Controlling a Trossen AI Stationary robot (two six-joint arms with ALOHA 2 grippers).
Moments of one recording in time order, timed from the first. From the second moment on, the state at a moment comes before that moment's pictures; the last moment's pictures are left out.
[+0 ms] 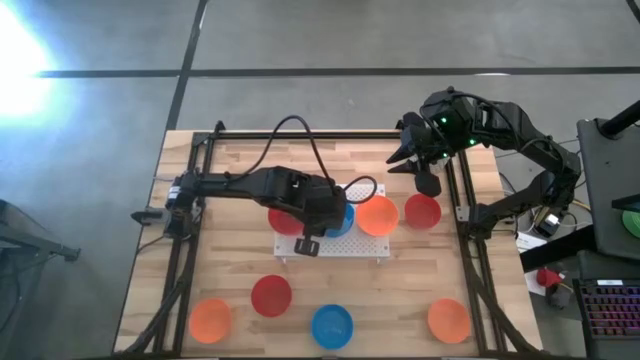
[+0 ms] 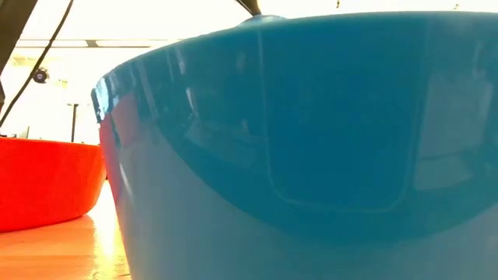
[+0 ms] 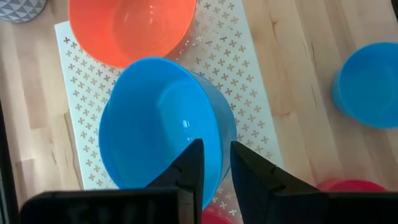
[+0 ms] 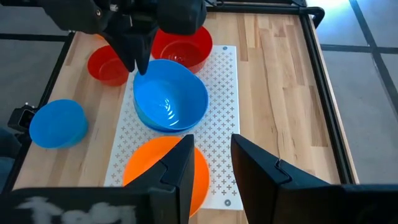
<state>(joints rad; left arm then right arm) -0.13 1.94 2.21 -1.34 -0.07 0.14 -0.26 1.34 1.81 -1.25 -0.24 -0.19</state>
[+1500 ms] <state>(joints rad) -0.13 1.94 2.12 -1.32 -0.05 0.14 -0.26 1.34 1.81 -1.24 -0.24 -0.19</state>
